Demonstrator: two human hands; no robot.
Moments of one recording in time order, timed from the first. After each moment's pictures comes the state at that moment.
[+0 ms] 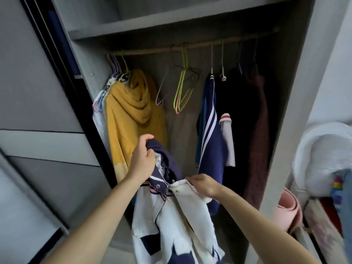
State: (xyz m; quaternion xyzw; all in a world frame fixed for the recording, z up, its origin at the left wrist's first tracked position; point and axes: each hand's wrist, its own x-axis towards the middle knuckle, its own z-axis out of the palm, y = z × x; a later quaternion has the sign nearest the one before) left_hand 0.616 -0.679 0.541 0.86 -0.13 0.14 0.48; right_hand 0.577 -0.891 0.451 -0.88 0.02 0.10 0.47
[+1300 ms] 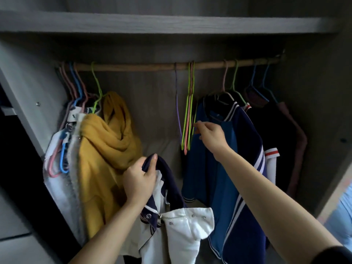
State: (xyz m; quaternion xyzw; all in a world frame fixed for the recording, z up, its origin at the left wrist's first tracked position) left_hand 0.899 -0.630 0.550 0.76 -0.30 0.25 0.53; right_hand 0.837 -0.854 0.619 -0.75 0.23 -0.35 0.52
